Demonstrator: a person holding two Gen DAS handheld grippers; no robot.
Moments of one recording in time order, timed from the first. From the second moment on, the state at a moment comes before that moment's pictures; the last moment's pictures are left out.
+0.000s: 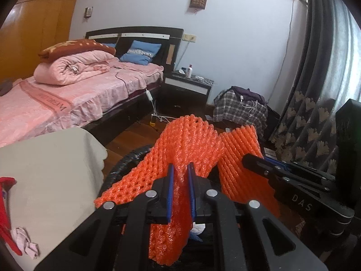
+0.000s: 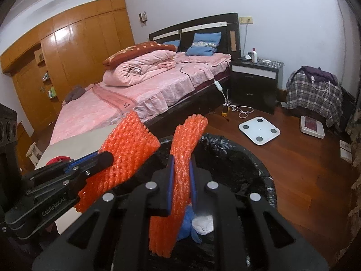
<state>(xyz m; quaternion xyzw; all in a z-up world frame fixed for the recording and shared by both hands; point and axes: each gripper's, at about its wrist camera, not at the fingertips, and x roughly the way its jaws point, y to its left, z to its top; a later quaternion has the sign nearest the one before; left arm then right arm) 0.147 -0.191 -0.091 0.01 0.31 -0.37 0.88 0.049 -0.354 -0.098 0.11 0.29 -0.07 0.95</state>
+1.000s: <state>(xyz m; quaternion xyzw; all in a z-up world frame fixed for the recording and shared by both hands) 0.169 -0.145 -0.100 -0.02 0.33 -0.36 0.87 0.044 -0.355 -0.095 0.09 0.28 -0.11 0.95</state>
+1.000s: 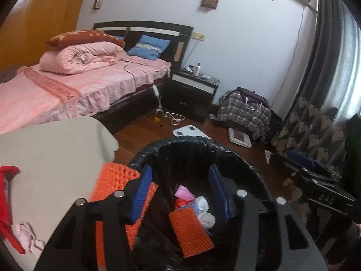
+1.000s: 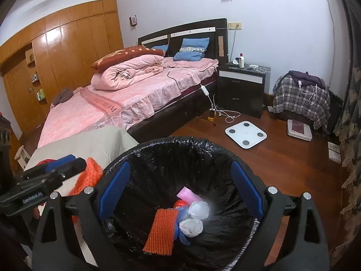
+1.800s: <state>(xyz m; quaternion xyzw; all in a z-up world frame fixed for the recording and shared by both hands) 0.183 -0.107 -0.152 0.01 0.36 -0.27 0.89 0.062 -0.324 -0.116 0.08 0.29 -0.08 0.95</state>
